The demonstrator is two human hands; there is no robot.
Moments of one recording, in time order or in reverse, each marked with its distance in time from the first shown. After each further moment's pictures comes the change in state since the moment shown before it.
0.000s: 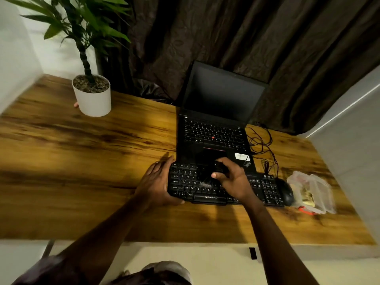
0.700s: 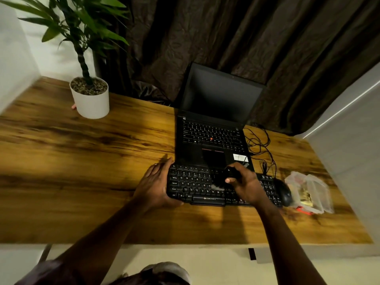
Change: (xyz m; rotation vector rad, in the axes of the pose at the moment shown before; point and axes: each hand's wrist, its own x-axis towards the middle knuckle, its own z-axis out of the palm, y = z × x) left_hand 0.001 -0.003 0.001 0.009 -0.016 0.027; right_hand -0.016 0.023 -0.031 -0.050 -0.003 0.047
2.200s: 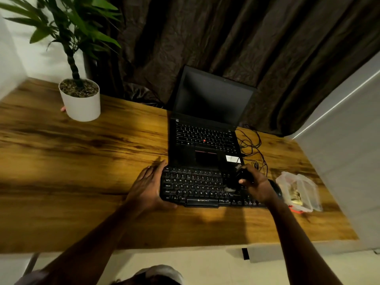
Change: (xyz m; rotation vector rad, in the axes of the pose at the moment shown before) left_hand 0.005 -0.009 0.006 -0.001 -0.019 -0.005; right_hand -0.010 0.038 -0.048 -0.075 0.040 0.041
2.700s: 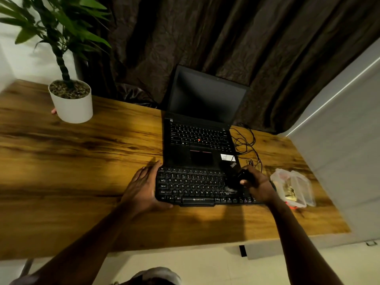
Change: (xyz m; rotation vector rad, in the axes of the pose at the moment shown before) left_hand -0.002 0.003 -0.002 -0.016 -0.002 -0.026; right_hand -0.014 0.000 -0.014 -0.084 0.058 0.004
